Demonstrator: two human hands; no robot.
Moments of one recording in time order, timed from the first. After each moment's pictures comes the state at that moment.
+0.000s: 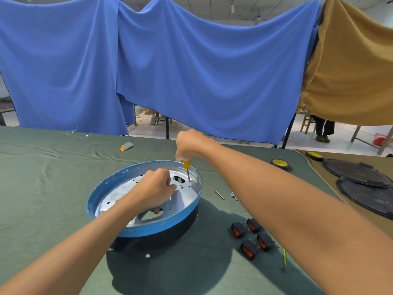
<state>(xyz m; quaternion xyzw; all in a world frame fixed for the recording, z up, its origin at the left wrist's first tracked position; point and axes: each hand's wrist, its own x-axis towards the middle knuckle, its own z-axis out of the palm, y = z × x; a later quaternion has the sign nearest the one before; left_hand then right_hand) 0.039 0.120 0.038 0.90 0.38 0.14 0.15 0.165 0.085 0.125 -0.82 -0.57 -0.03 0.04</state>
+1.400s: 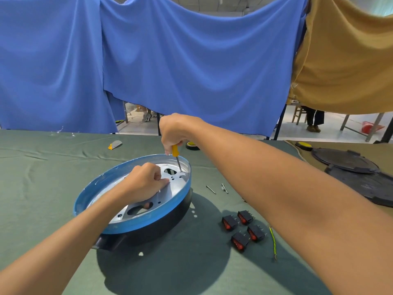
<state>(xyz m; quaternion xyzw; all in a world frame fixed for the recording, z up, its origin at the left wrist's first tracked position) 0.039 0.117 0.048 0.91 0.35 0.15 0.17 0.162 0.081 0.159 -0.80 -0.60 -0.02 -0.03</state>
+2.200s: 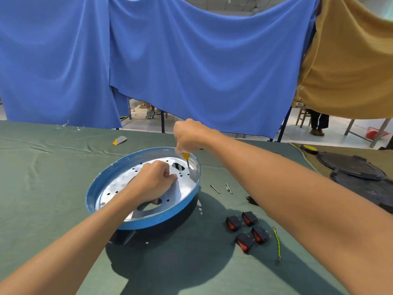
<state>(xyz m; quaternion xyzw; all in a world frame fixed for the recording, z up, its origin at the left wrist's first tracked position) 0.048 0.122 0.032 0.90 0.34 0.20 0.17 0.175 0.064 0.131 -0.80 -0.60 -0.05 0.06</state>
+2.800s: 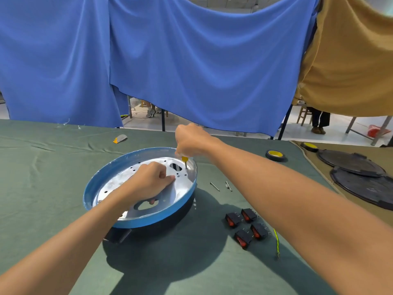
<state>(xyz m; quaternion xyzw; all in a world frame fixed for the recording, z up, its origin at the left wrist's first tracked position) 0.041 0.135 0.020 0.91 0.32 0.17 0.20 0.175 0.063 0.114 -0.81 -0.58 -0.03 0.09</state>
